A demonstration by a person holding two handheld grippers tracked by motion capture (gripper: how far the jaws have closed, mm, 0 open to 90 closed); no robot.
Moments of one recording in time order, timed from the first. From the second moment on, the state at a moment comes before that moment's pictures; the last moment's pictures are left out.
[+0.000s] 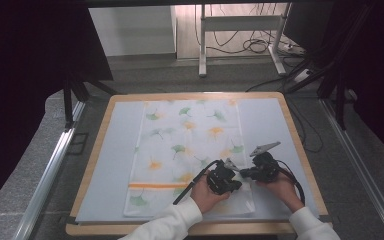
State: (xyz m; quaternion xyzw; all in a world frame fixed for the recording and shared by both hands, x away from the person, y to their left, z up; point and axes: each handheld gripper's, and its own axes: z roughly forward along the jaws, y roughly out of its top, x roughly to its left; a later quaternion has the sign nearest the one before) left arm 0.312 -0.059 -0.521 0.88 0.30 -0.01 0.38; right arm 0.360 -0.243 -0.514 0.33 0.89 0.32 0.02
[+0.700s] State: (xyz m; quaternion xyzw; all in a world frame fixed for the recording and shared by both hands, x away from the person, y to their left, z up) left arm 0.313 -0.052 -0.526 0.87 0.31 -0.03 0.38; right arm 0.360 -0.243 -0.514 0.33 0.89 0.32 0.03
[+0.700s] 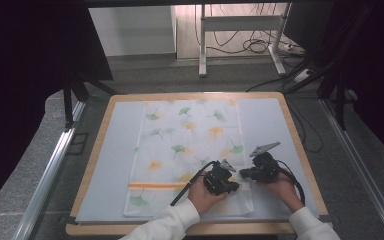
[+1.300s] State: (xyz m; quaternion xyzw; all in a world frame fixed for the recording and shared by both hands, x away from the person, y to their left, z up) left arm 0.312 -0.066 -0.521 0.87 0.31 -0.01 0.38; right arm 0.360 -0.242 -0.514 0.33 0.89 0.32 0.03
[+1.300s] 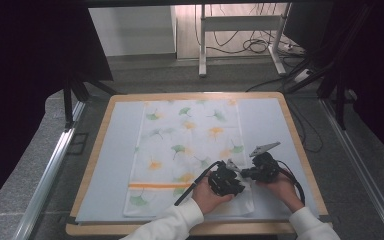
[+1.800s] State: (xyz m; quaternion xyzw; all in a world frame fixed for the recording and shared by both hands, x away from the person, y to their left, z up) left arm 0.314 -0.064 -0.521 0.88 0.29 0.00 0.38; right arm 0.360 -0.243 -0.514 0.33 0.89 0.32 0.03
